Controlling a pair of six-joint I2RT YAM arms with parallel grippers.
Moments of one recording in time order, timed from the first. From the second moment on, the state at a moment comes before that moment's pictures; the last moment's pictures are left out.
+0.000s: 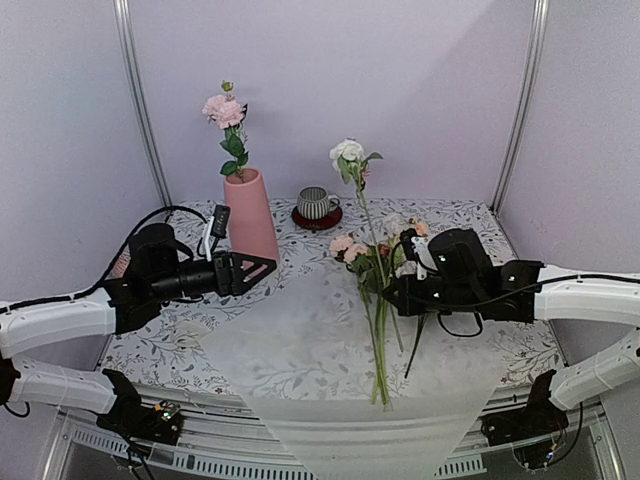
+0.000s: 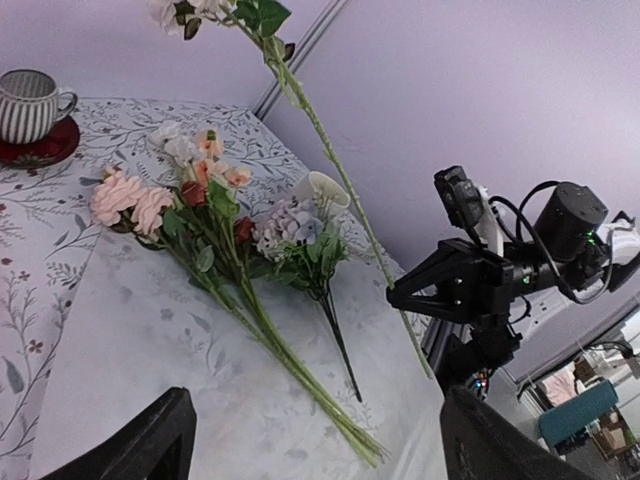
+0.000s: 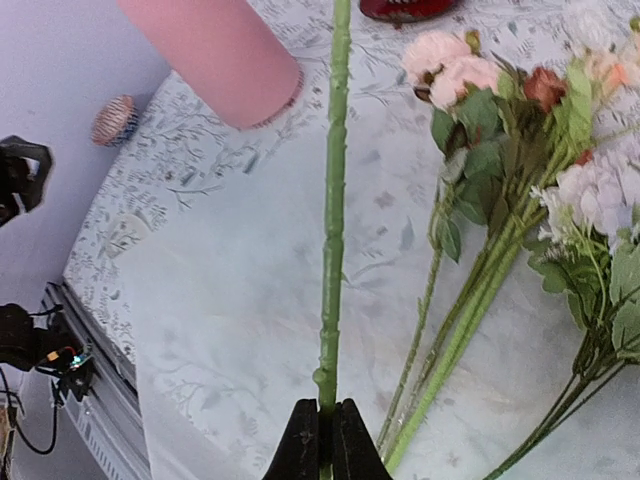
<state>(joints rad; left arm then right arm) -0.66 1.06 0.56 0.32 0.41 -0.57 0.96 1.27 0.85 -0.25 0.11 0.63</state>
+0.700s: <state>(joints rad) -0.82 1.31 0.80 0.64 0.39 -0.62 1.05 1.09 0.74 0.15 -0.17 0.37</state>
